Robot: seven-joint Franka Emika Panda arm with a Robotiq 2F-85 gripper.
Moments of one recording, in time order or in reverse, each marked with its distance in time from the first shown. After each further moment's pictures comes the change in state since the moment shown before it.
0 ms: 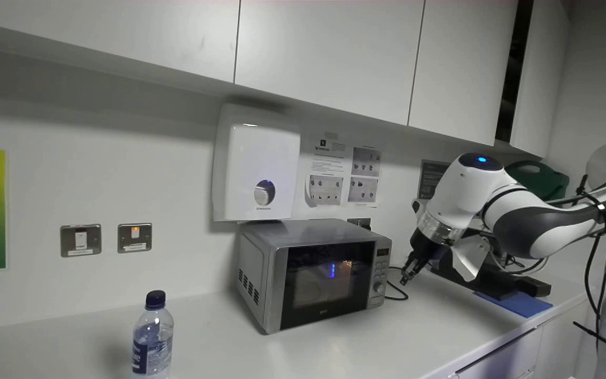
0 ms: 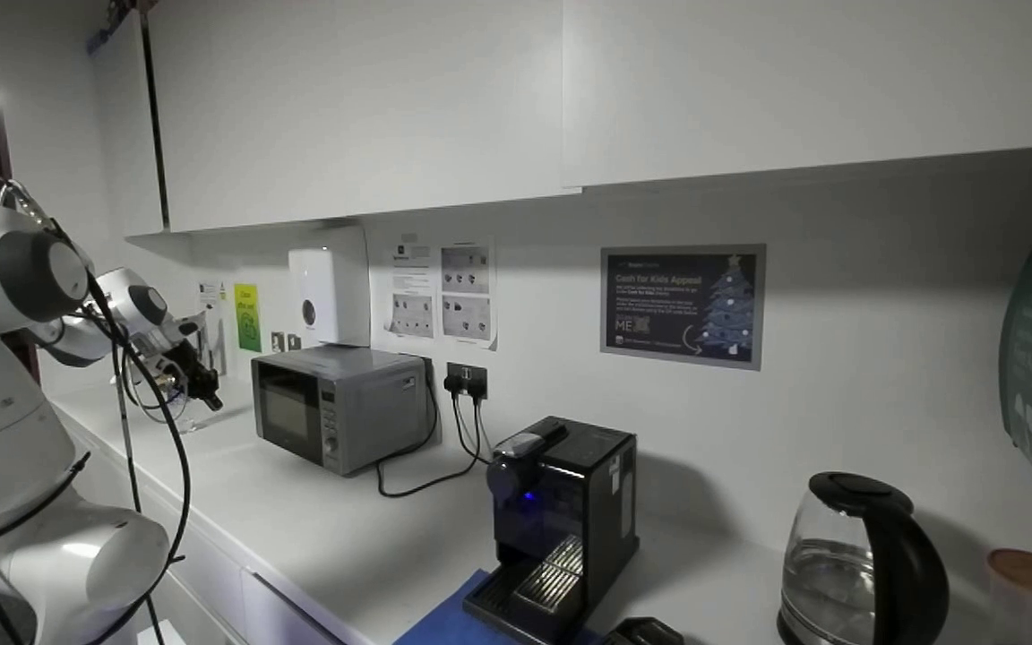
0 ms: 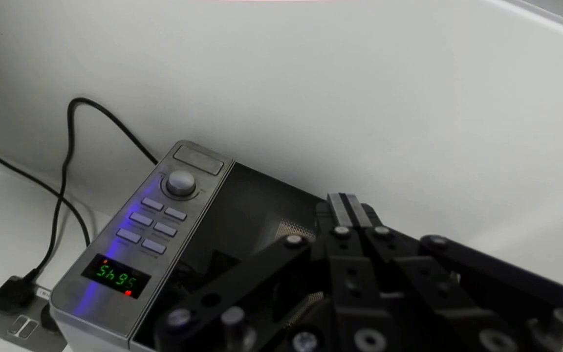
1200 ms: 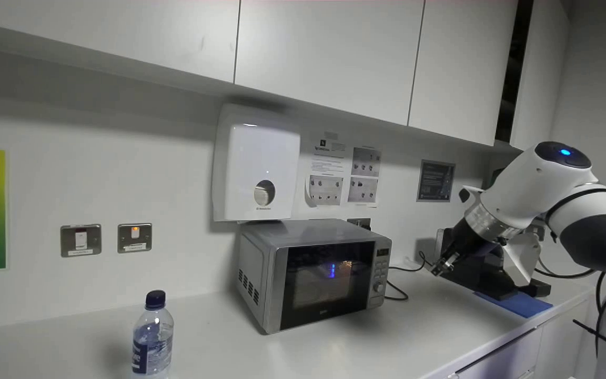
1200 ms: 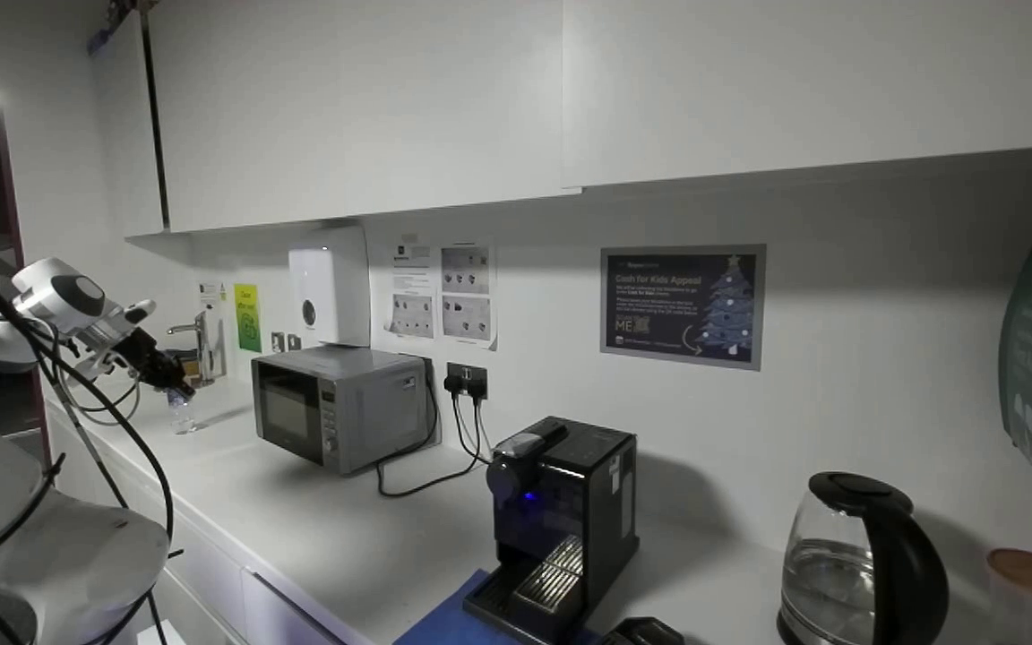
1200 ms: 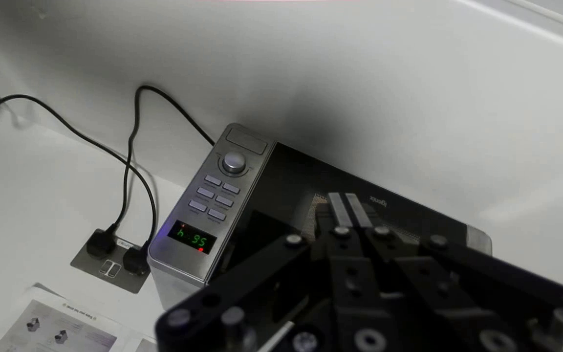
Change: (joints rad) arm 0.001 -0.293 0.087 -0.102 0.061 -0.074 0.018
